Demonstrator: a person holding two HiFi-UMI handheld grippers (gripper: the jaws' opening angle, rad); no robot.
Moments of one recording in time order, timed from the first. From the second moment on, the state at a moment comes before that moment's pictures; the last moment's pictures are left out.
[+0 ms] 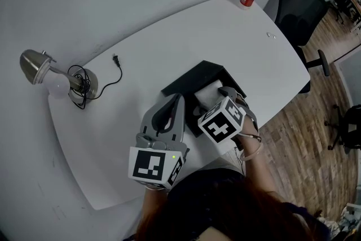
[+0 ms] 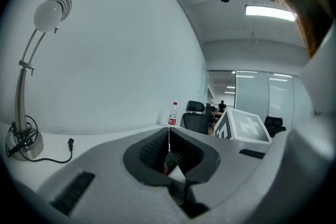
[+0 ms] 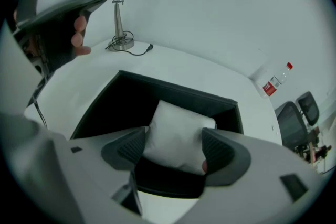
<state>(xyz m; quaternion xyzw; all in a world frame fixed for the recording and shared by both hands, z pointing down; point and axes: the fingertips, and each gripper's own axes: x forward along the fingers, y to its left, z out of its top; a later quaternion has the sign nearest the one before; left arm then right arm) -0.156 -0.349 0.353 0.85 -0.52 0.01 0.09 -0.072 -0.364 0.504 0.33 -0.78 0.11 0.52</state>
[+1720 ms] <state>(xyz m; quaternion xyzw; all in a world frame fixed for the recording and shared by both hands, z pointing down) -0.155 -0.295 0.328 0.84 -0.53 0.00 0.06 -0.063 -0.353 0.435 0.40 -0.83 -0.01 0.40</state>
